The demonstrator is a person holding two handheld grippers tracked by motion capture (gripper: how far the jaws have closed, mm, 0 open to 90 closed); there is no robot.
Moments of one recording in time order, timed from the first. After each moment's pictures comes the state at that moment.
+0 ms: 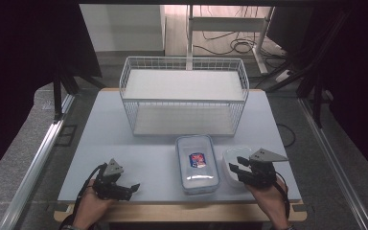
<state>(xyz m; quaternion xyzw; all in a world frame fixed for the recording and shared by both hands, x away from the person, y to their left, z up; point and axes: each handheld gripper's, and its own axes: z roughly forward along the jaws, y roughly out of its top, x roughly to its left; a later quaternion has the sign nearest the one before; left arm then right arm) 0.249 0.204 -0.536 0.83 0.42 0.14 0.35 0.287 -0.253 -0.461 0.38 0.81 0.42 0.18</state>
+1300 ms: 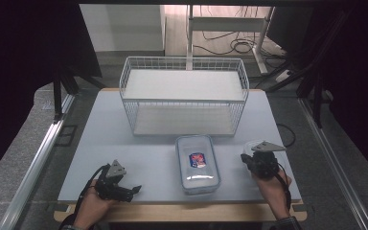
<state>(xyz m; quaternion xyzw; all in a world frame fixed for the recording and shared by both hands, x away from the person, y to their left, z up) 0.250 0.200 -0.540 0.84 0.40 0.14 0.34 0.324 -0.276 -0.478 0.43 0.81 0.35 0.21</state>
